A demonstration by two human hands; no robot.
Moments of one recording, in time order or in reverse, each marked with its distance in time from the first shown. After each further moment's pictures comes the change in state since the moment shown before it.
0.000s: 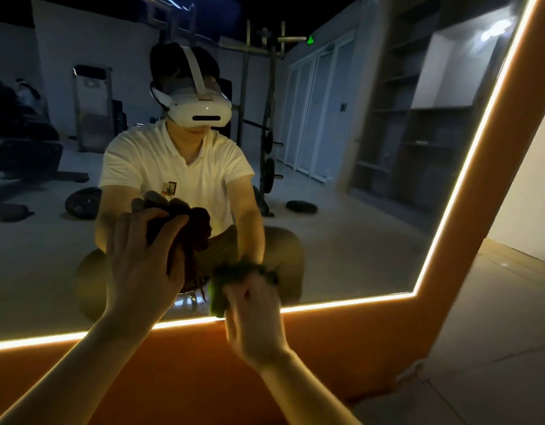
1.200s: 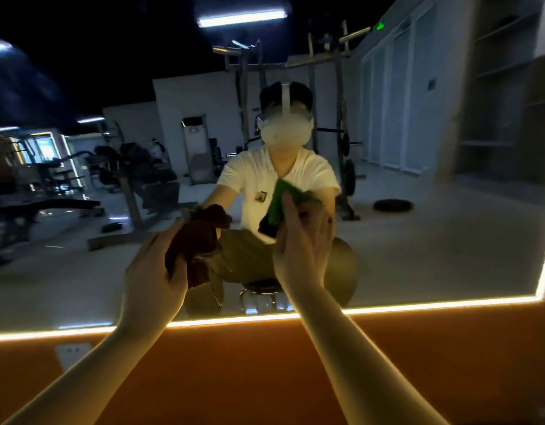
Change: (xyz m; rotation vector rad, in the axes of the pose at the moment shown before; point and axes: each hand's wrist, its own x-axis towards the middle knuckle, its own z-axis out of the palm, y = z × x) left_hand 0.005 -0.026 -0.106 0.029 -0.175 -0.224; right_hand 0.107 -0.040 -0.032 0.283 0.384 0.227
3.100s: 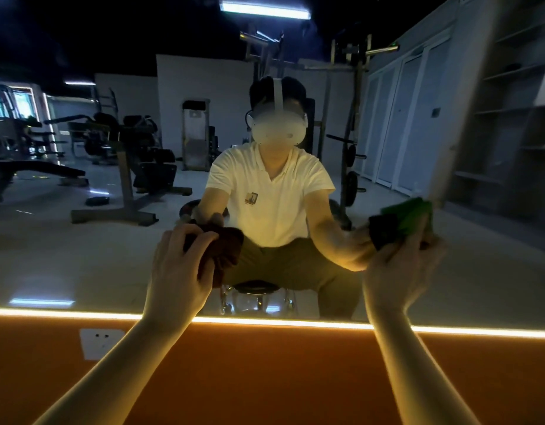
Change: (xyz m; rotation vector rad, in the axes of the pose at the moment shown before) left_hand -0.018 -0.124 -0.005 0.083 0.085 0.125; right_hand -0.011 -0.014 0.014 -0.129 0.246 0.371
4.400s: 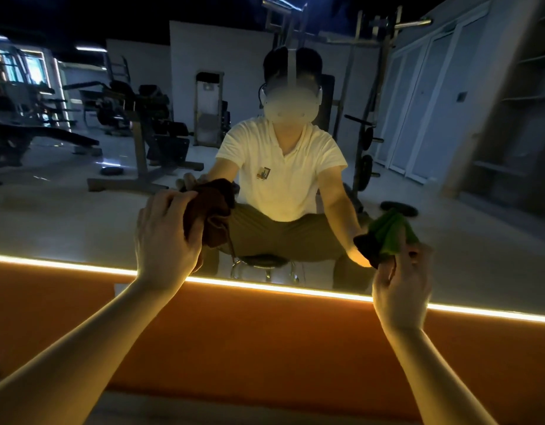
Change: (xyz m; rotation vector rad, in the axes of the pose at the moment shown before) left_hand -0.015 -0.049 -0.032 0.055 0.082 -0.175; right_hand -0.062 0.044 -0.017 -0.081 -0.261 -0.391
